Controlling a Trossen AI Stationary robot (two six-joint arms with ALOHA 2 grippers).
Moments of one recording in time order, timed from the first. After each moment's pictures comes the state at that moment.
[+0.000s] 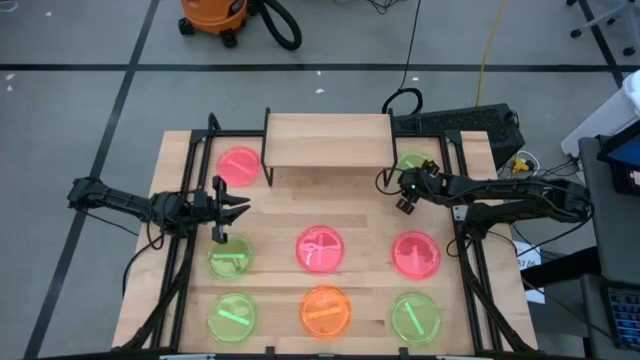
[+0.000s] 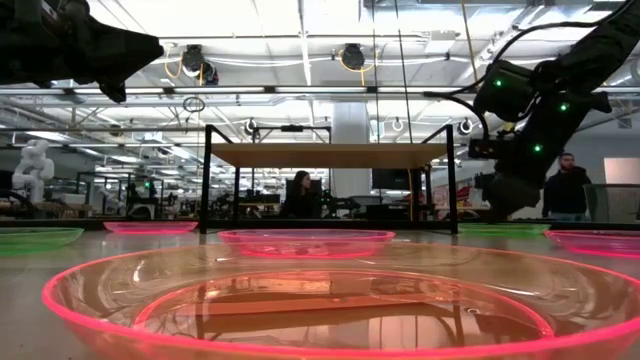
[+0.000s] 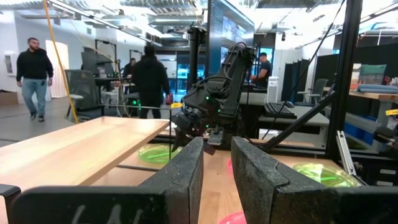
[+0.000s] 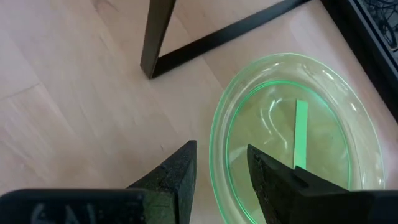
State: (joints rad) left arm -0.23 0.26 0.01 0.47 -0.34 0.05; right arm -0.42 1.11 0.32 -0.23 0.40 -0.01
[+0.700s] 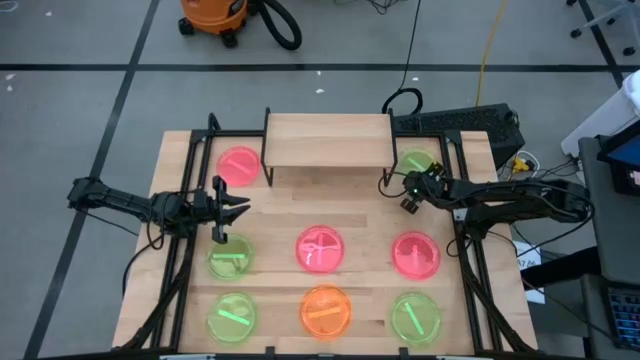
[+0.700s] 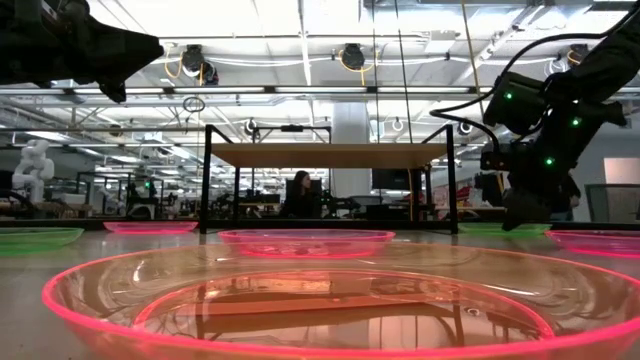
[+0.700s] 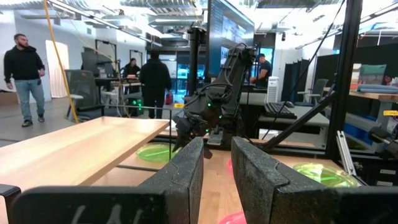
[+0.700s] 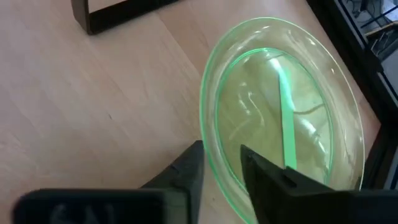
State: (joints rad) left arm -0.23 0.26 0.01 0.47 -0.34 0.05; right arm -0.43 1.11 0.24 -0.18 0.53 0.02
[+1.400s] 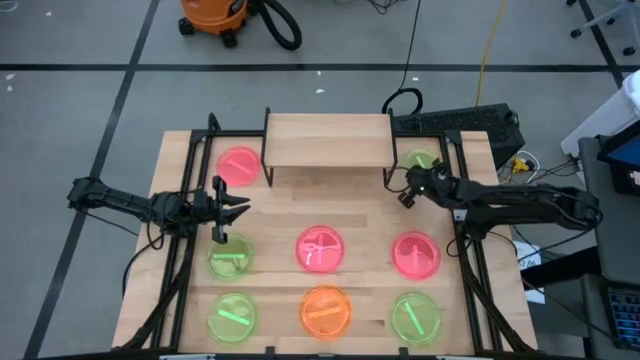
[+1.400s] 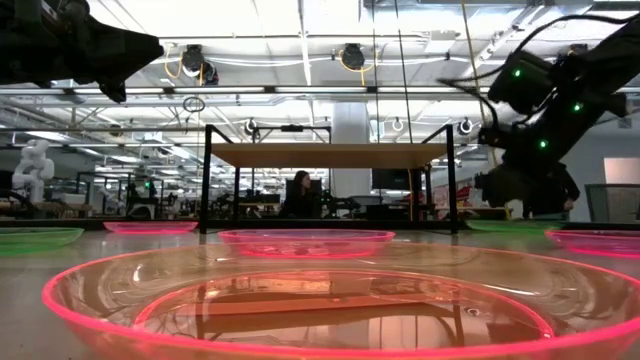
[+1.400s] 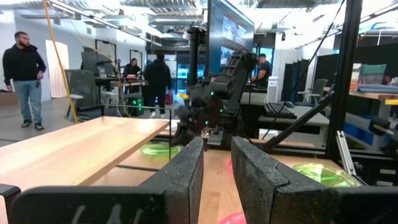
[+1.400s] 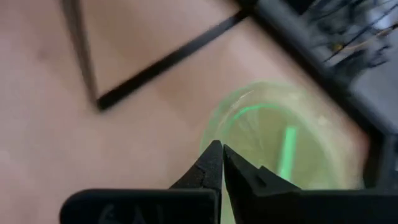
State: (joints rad) left arm -0.23 0.26 0.01 0.47 -0.34 0.05; right arm -0.42 0.95 0.24 -0.15 0.56 0.09
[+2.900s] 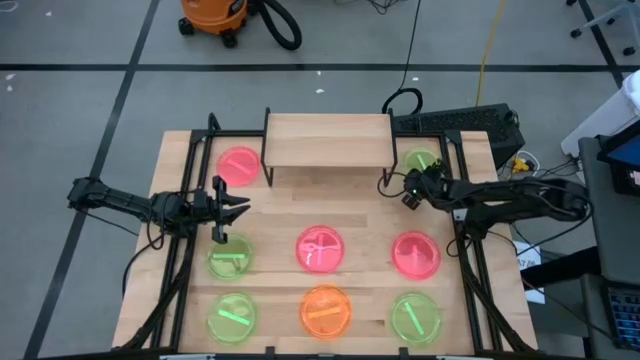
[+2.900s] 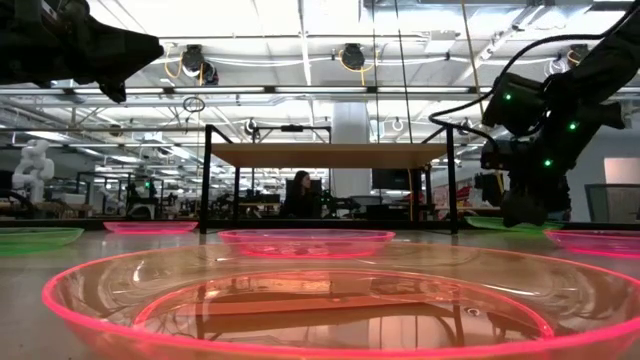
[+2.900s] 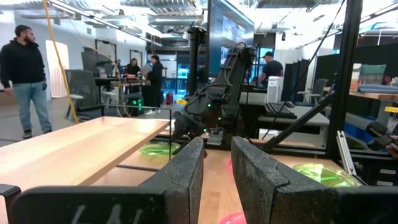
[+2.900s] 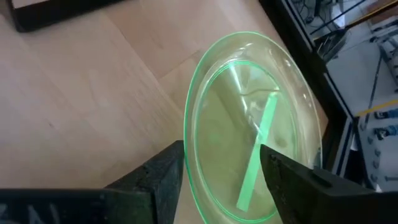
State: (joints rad) left arm -0.23 0.26 0.01 0.47 -0.34 0.05; right arm -0.43 1.14 0.24 -0.17 0.68 0.00
